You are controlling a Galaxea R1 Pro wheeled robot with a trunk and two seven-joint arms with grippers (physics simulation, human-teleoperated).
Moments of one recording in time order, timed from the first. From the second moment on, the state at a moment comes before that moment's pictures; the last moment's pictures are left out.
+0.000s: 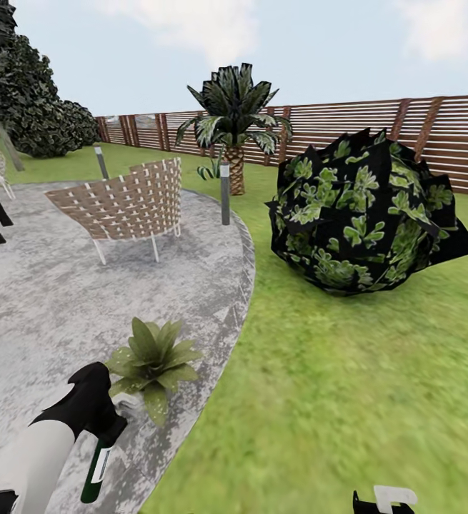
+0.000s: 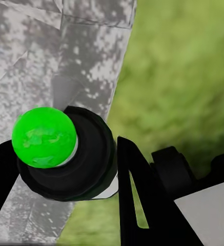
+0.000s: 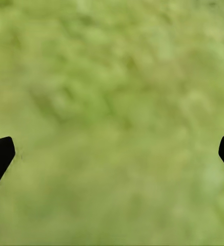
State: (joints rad) left arm -0.74 0.14 0.11 -0.63 -1.16 0.98 -1.16; right arm -0.41 -0.09 -0.65 -0.05 0.65 -0.44 -0.23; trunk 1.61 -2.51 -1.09
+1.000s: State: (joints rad) left arm -0.98 0.12 0.09 -0.64 -1.23 0.99 -1.31; right arm -0.41 -0.10 -0.65 -0.05 0.65 -0.44 -0.23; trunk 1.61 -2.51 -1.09
